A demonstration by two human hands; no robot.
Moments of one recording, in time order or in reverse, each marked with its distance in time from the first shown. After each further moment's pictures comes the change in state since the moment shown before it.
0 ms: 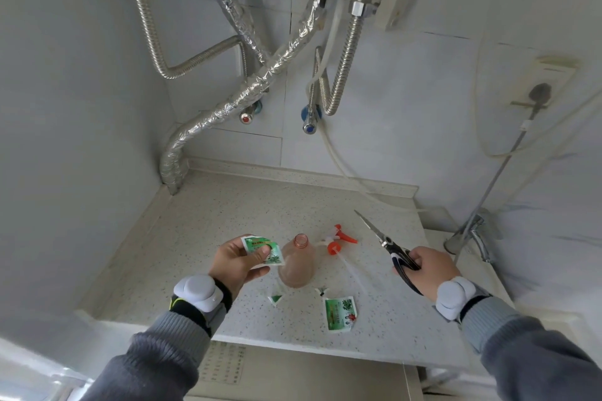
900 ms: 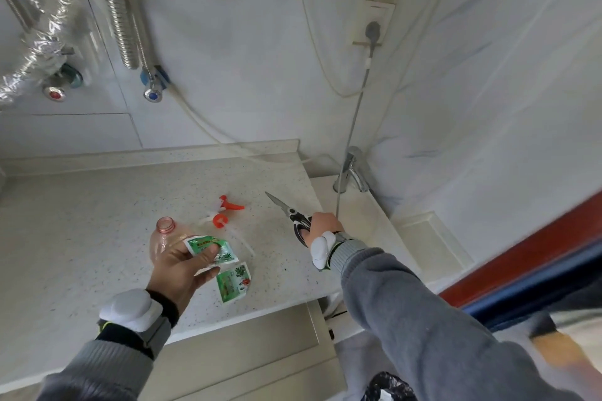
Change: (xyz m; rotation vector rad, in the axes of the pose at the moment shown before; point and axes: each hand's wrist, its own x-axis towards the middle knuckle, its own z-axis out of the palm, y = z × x) left_hand -0.021 -0.053 0.110 0.022 -0.224 -0.078; right_hand 0.009 0.049 0.030 -0.068 -0.201 0.275
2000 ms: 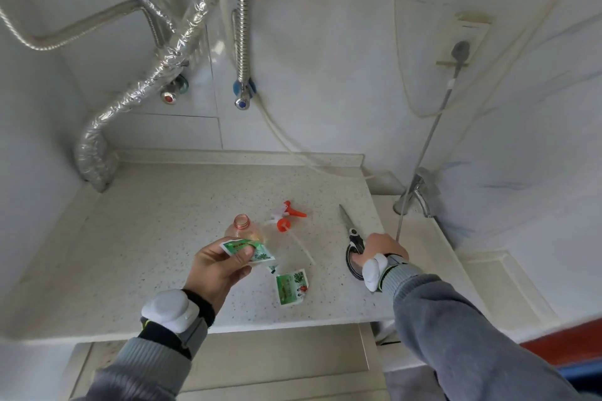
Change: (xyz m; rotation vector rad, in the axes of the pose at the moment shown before) left_hand -0.028 0.023 -0.045 -0.076 0.045 0.137; right_hand 0.007 -0.014 0.011 -0.179 -0.015 0.018
